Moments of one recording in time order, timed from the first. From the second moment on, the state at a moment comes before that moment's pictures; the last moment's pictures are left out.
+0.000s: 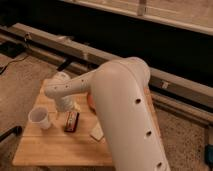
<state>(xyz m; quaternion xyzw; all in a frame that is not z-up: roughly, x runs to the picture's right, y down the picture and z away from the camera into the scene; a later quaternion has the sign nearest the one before) -0.215 0.159 0.837 -0.28 0.19 0.57 0.75</state>
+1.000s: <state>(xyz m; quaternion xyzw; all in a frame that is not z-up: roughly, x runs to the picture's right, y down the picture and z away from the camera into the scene) -0.214 0.184 0.870 -0.30 0.25 0.56 0.74</state>
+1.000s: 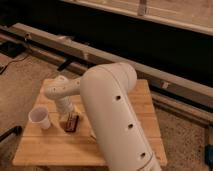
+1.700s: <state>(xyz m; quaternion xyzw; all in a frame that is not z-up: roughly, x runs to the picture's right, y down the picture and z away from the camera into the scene) -0.204 0.158 0.854 -0.32 0.23 0.57 0.71</state>
